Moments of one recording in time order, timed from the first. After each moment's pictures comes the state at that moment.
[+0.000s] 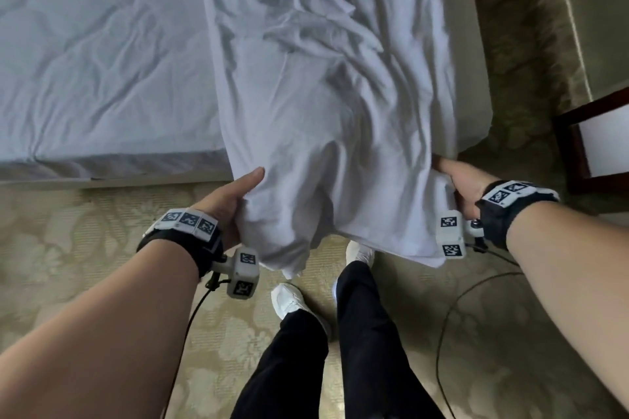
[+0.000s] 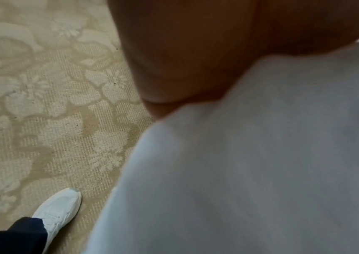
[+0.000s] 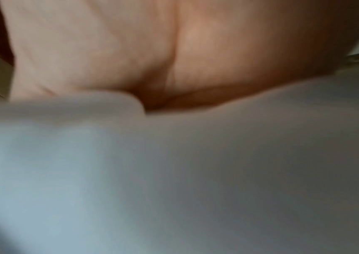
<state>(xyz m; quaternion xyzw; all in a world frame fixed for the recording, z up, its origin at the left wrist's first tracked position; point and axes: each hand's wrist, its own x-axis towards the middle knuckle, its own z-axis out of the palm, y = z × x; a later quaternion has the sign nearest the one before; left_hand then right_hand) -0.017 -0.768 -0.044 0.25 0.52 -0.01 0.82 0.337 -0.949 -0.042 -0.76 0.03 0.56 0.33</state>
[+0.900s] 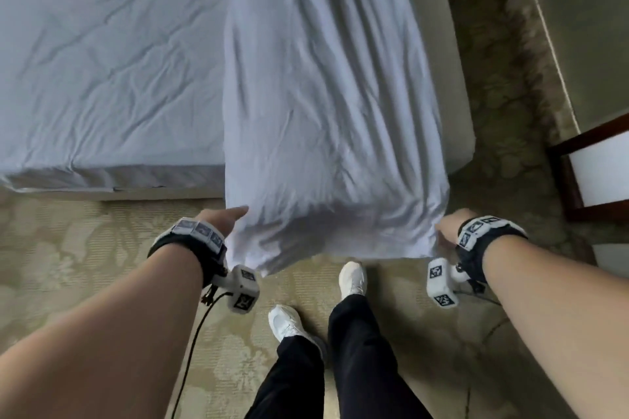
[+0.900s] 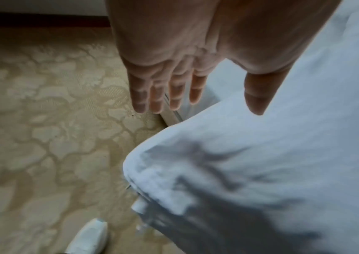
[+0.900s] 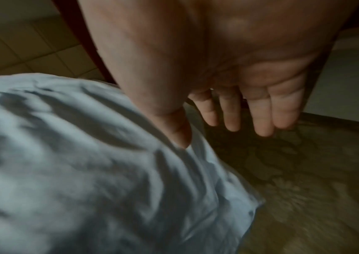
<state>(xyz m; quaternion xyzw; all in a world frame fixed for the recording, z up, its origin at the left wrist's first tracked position) -0.032 -0.782 -0.027 0.39 0.76 -0.10 0.51 0.346 -1.006 -0.062 -0.91 -0.13 0.40 -0.06</state>
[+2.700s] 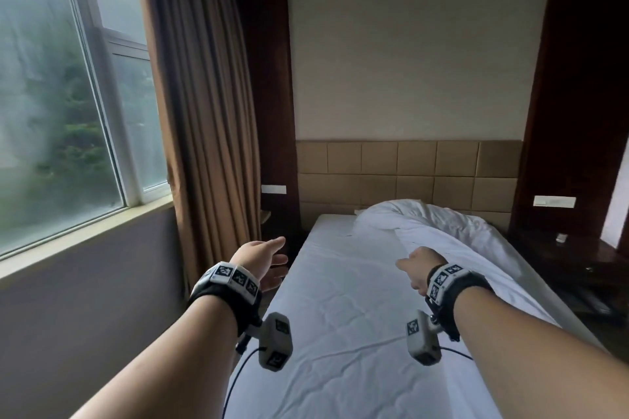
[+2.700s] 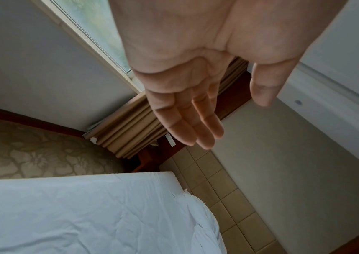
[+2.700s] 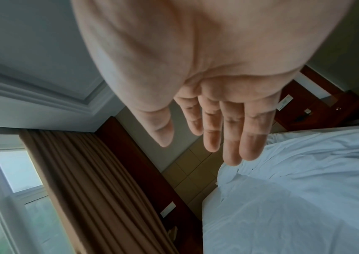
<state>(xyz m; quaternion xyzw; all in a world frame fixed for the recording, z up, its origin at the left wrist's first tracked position) -0.366 -0.347 0.497 0.49 0.54 0.40 0.56 -0.033 -0.384 0.439 -0.81 -0.42 0.22 0.34</state>
